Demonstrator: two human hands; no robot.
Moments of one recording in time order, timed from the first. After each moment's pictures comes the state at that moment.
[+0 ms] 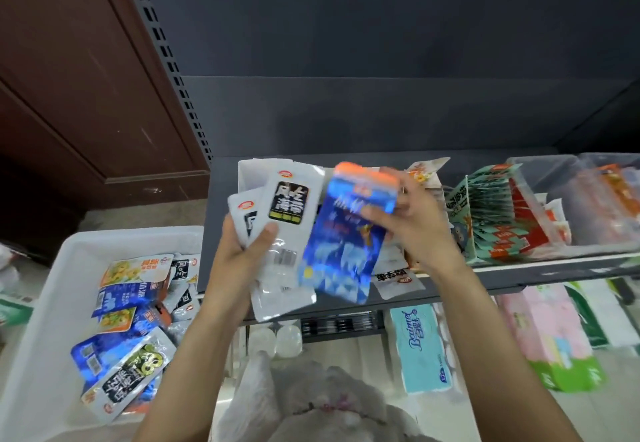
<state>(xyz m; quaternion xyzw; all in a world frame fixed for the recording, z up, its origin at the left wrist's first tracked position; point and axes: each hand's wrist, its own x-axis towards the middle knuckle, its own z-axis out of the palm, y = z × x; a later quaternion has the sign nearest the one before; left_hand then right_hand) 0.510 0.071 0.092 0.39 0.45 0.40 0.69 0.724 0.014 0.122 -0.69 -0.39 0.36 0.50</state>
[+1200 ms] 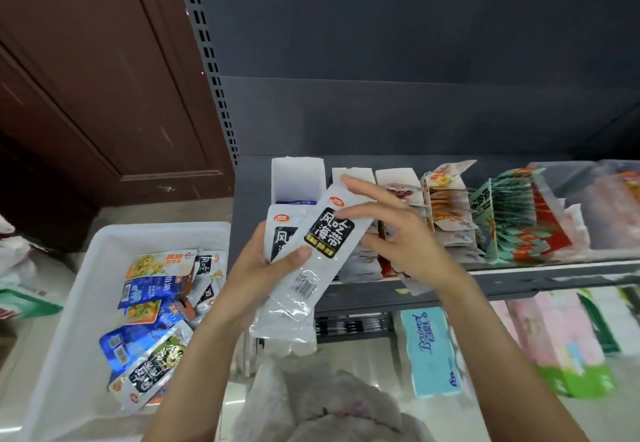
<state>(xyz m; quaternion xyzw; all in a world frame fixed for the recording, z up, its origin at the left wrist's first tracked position) 0.465 0.072 0.094 0.46 0.42 0.29 0.72 0.681 0.019 0.112 -0.56 -0.67 0.29 0.39</state>
